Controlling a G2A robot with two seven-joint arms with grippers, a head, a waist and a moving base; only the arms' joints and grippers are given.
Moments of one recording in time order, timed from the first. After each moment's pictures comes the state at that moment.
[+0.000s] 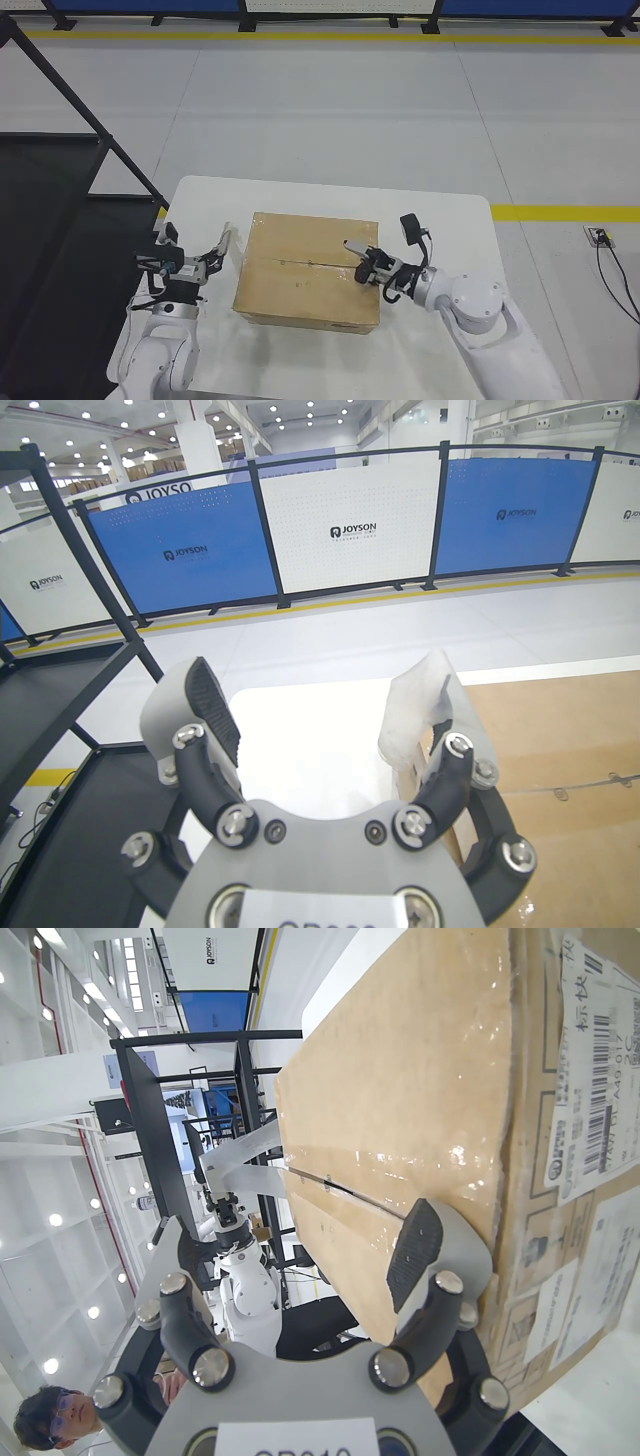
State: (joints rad) left arm 1.32 -1.14 -1.41 -1.75 1.31 0.14 0.18; right arm -0.97 -1.25 1.22 -1.58 0.10 0.28 0.73
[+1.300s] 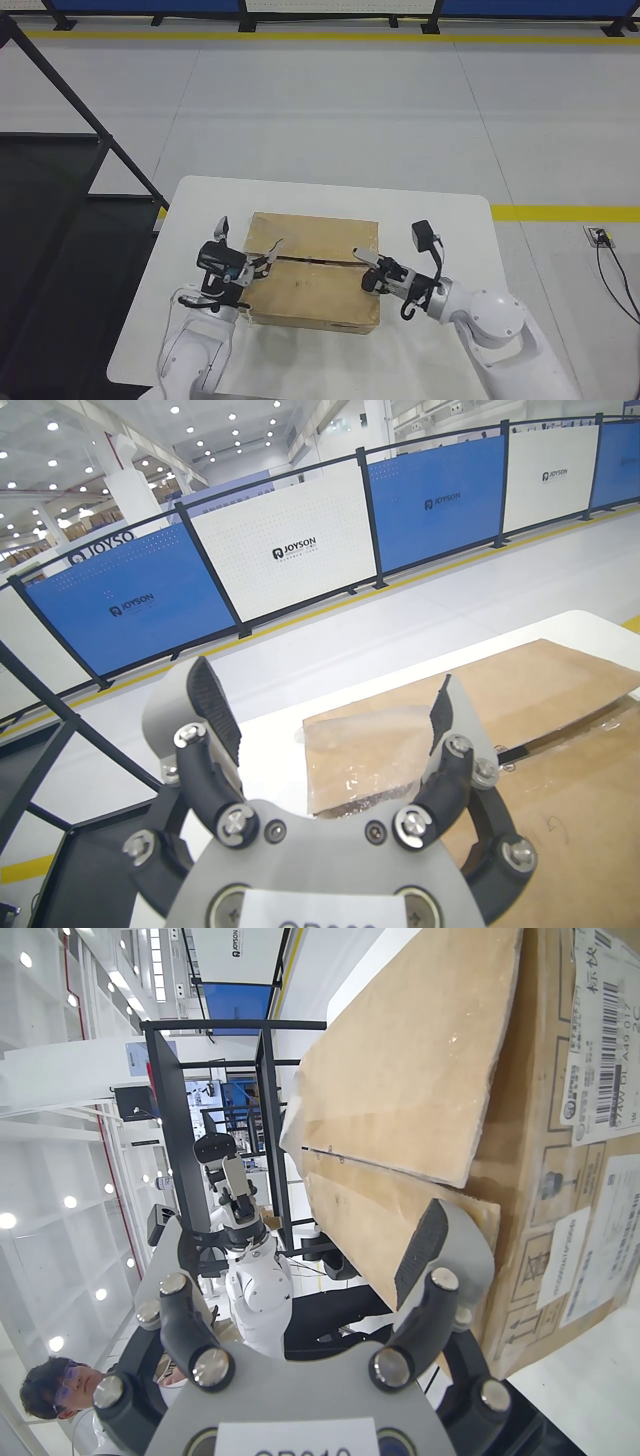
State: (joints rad) left arm 1.25 -1.18 -1.26 -1.77 1.52 0.07 0.13; right arm -1.07 -1.22 1.29 -1.70 0.12 0.23 0.76
